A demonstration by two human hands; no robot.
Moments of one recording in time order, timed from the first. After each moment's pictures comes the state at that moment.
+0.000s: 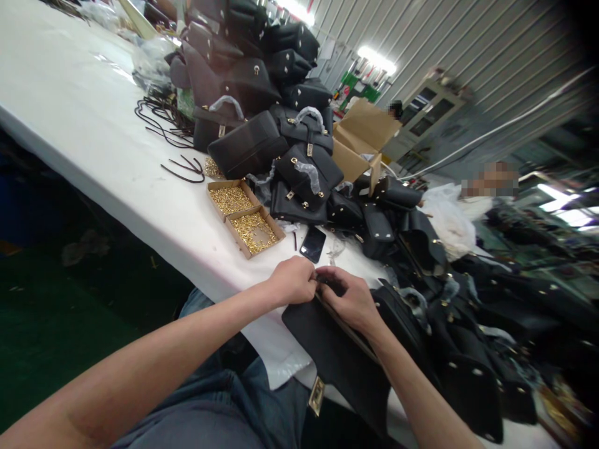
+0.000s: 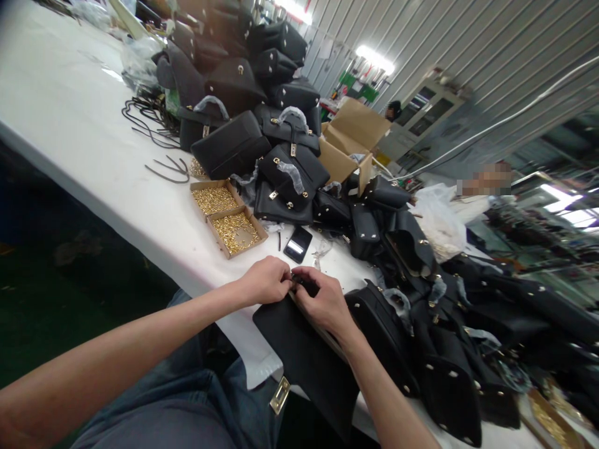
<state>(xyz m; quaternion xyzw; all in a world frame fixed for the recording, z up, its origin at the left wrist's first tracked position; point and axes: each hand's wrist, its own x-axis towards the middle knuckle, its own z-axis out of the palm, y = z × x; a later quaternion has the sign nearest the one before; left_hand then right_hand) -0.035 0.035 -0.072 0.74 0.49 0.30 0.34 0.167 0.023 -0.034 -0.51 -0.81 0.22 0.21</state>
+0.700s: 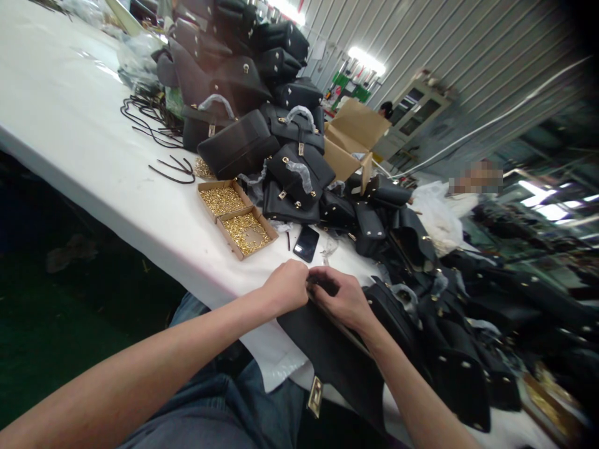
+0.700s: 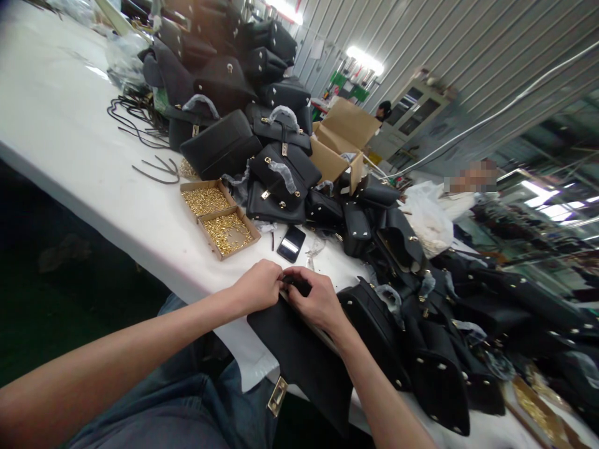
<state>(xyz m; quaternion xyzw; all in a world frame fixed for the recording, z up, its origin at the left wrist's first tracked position) -0.029 0.026 -0.068 0.76 0.50 0.25 0.33 0.172 0.026 -0.034 -0.49 -0.82 0.24 0.19</state>
